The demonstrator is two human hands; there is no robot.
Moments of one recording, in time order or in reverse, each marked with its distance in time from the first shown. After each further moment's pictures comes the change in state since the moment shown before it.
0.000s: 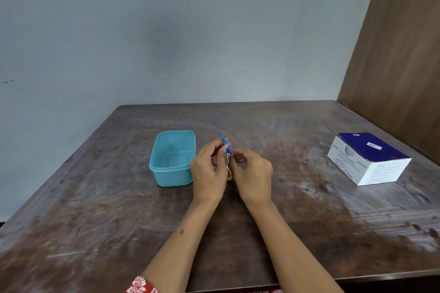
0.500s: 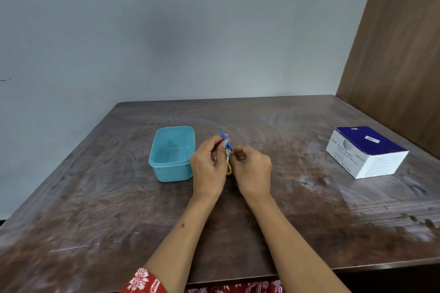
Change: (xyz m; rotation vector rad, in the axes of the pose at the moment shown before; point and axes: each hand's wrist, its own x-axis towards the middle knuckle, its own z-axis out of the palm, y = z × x) left_hand -0.001 0.002 0.000 0.013 -0.006 0.007; right_hand 0.000 0.001 -0.001 -0.013 -0.026 0.047
